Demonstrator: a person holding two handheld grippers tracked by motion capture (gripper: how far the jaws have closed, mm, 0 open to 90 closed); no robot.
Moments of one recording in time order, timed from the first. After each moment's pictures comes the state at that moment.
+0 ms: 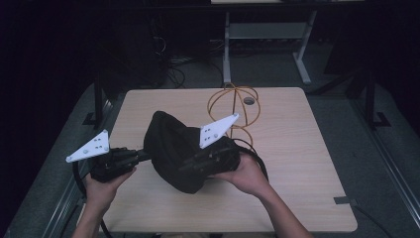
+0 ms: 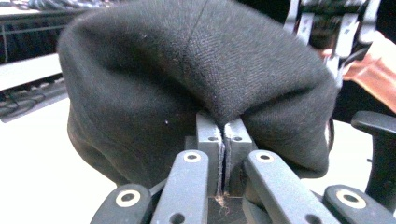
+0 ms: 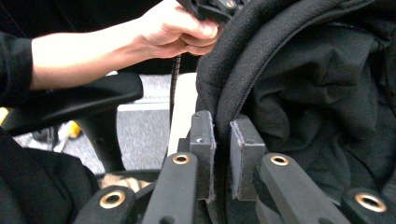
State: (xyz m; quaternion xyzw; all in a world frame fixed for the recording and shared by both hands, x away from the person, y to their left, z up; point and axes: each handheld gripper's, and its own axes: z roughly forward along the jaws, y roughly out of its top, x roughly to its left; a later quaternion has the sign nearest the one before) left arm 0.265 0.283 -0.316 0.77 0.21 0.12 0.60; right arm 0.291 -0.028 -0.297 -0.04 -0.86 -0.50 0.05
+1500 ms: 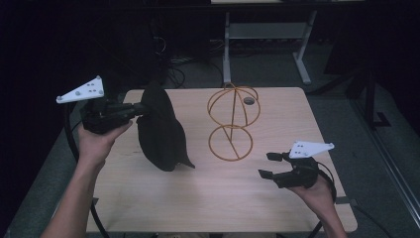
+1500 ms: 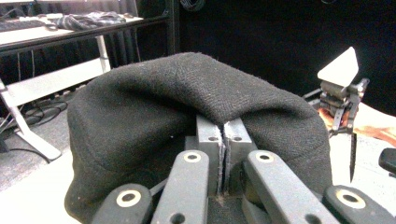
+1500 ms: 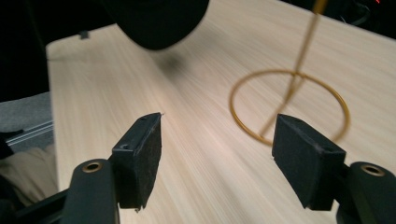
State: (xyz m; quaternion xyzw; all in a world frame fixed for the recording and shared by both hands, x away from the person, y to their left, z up) left arm 0.329 0.272 -0.228 0.77 0.22 0.14 0.58; right arm 0.279 -0.220 -0.386 -0.27 -0.82 -0.49 -0.10
